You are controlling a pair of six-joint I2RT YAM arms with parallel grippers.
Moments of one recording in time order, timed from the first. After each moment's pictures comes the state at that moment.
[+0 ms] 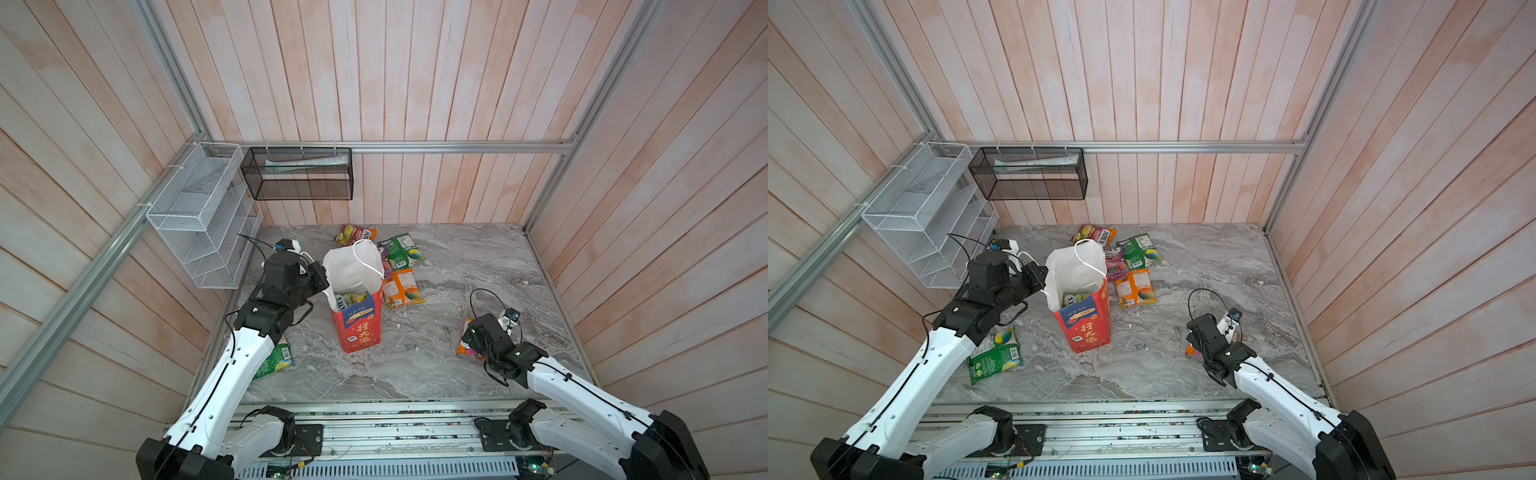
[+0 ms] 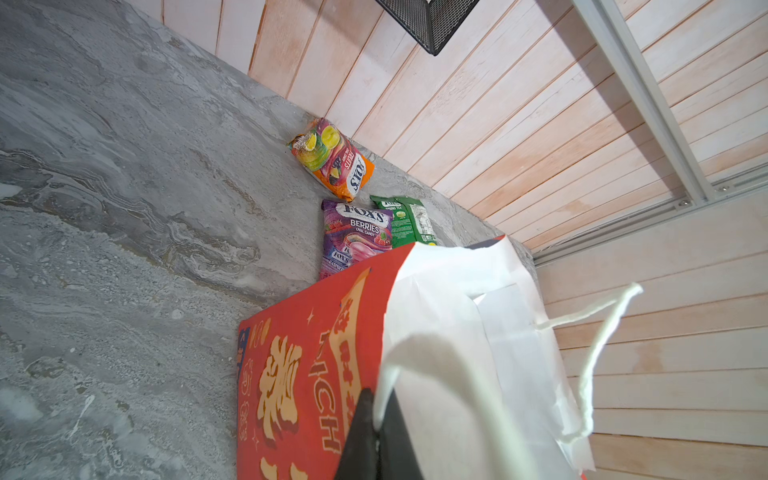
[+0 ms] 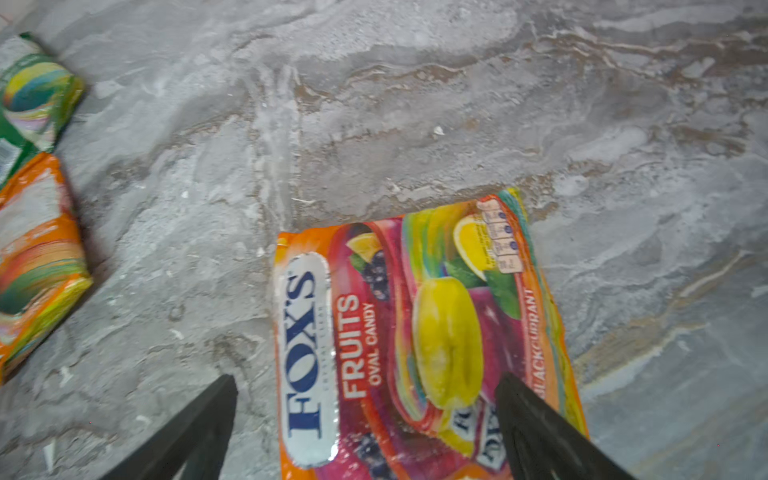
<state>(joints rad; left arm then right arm) -0.26 1.08 1.05 -0.46 0.07 -0.65 0.56 0.97 0.45 -0.52 0.49 1.06</state>
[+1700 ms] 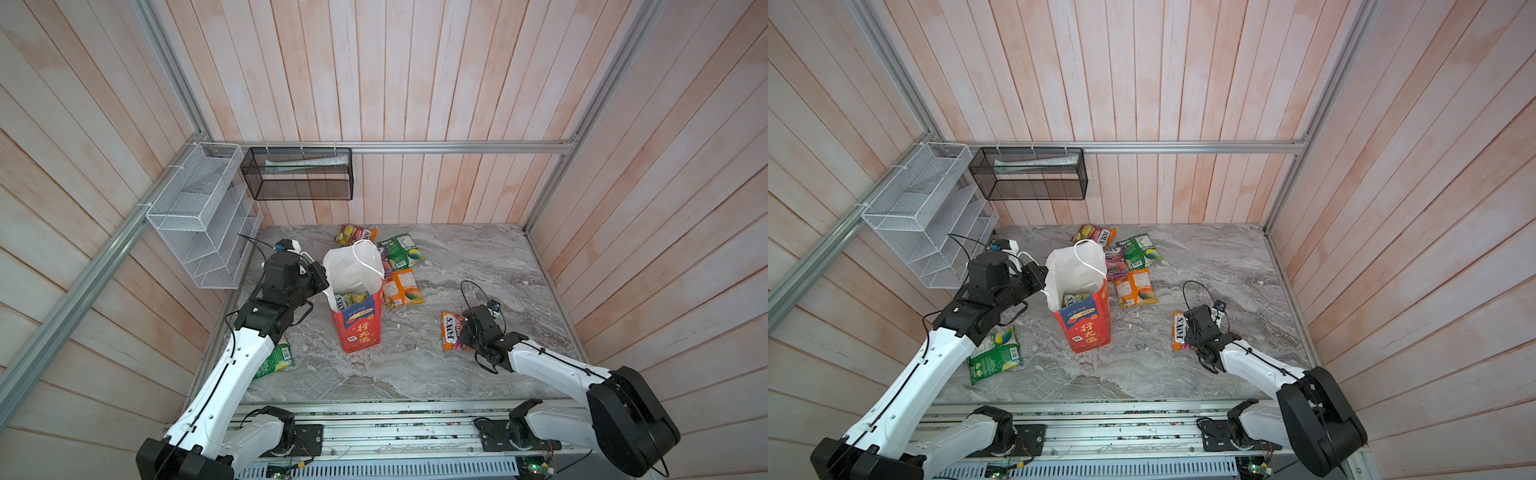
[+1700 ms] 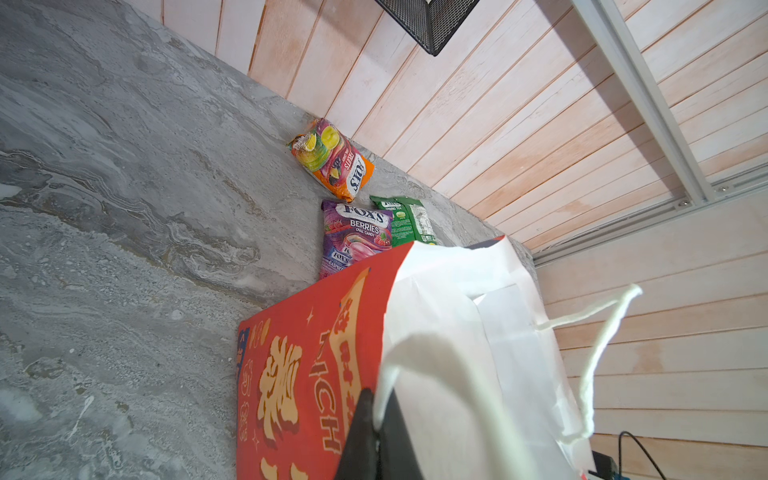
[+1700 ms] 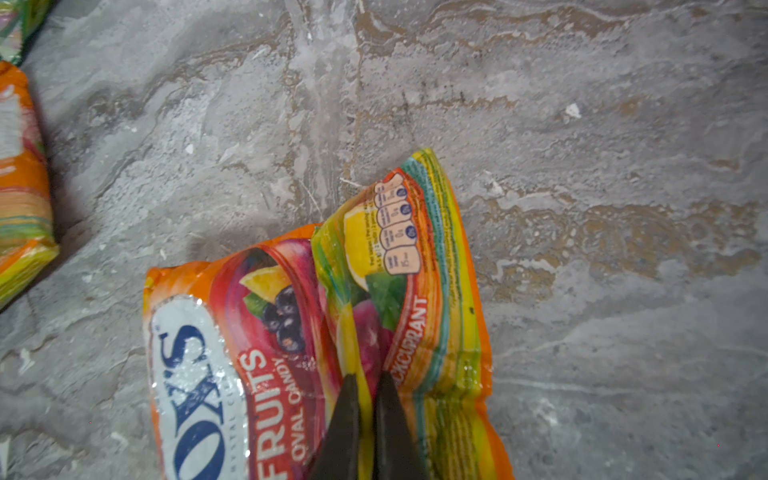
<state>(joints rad) -0.26 1.08 1.04 -0.45 0.08 -0.65 0.51 1.20 0.47 -0.25 0.32 0.85</state>
